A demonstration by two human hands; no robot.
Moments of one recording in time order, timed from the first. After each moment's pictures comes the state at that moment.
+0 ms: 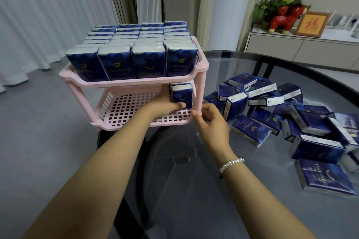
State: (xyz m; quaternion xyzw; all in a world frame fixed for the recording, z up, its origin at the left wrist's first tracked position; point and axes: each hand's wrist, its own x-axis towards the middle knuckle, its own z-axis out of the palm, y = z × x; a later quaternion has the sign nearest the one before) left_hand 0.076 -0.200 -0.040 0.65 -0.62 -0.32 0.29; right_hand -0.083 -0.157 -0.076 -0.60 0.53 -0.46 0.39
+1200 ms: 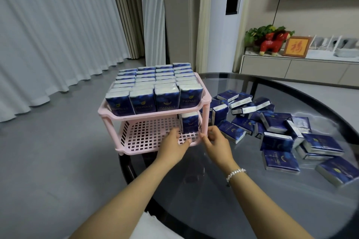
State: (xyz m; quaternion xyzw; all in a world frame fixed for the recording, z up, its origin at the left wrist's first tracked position) left_hand 0.007 -0.057 -0.036 0.72 -0.54 -0.26 0.34; right_hand -0.133 -0.095 -0.065 -0.64 0.55 -0.40 0.36
